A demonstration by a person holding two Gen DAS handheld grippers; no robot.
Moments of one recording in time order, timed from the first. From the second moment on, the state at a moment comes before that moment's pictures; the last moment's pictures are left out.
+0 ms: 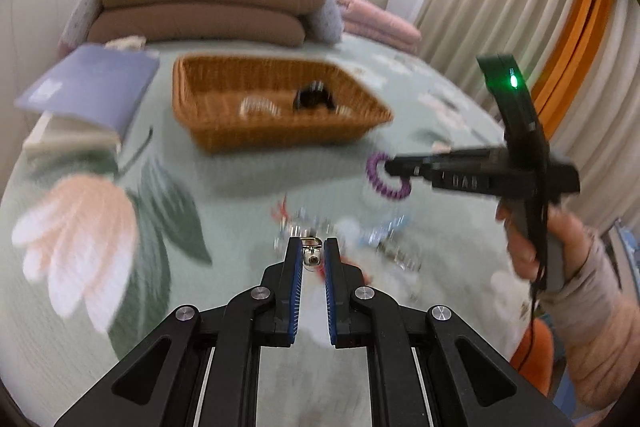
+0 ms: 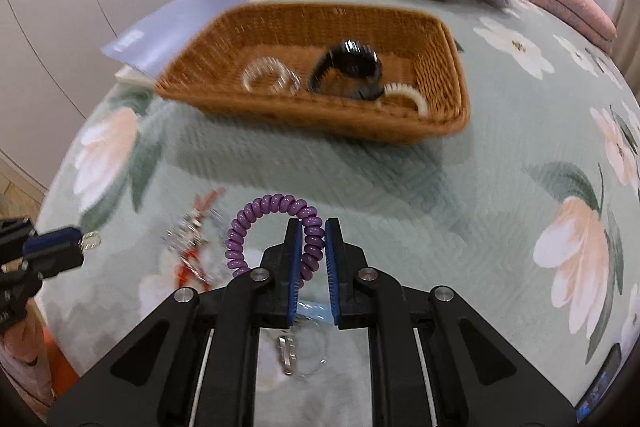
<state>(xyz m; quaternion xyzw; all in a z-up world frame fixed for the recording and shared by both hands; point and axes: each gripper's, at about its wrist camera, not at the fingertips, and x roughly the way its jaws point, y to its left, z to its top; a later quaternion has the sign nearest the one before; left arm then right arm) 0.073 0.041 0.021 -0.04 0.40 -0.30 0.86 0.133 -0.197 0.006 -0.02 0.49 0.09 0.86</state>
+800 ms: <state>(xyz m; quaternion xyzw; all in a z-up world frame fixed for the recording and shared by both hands) 0.272 0.018 -0.013 -0.16 0.42 -0.29 0.84 0.347 -0.164 0.019 -0.02 0.51 0.01 0.86</state>
